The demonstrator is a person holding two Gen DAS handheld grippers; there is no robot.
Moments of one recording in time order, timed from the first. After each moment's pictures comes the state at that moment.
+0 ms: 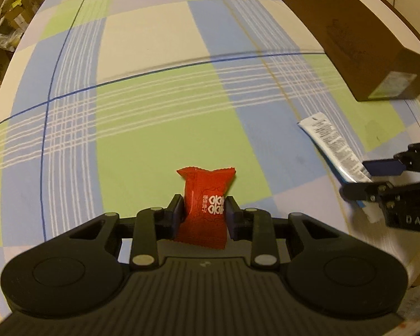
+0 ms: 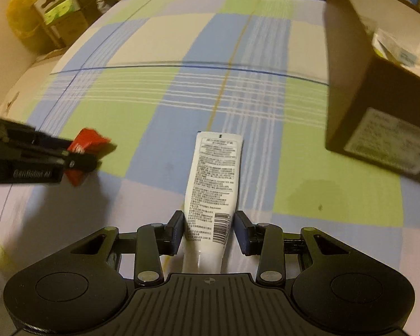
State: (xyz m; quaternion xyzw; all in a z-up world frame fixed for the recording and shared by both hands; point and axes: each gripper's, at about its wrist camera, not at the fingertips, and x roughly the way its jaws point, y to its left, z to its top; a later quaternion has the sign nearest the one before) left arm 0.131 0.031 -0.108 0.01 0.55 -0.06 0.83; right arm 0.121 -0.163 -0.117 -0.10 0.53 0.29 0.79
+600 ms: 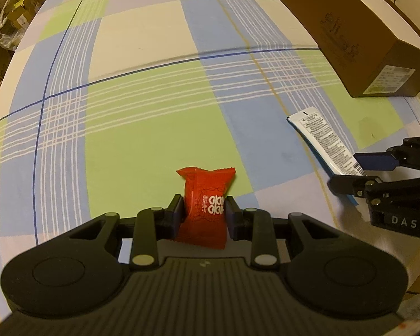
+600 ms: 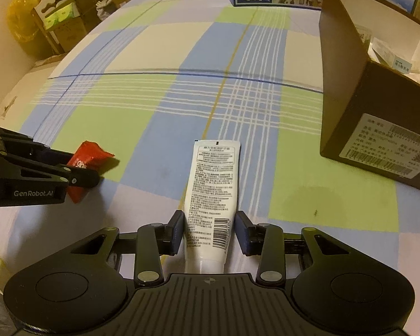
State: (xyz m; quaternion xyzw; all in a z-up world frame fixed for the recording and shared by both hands) left arm 0.126 0.012 -0.108 0.01 0.56 -0.05 0.83; right arm 0.116 -0.166 -0.116 -0.11 0.51 0.29 0.80
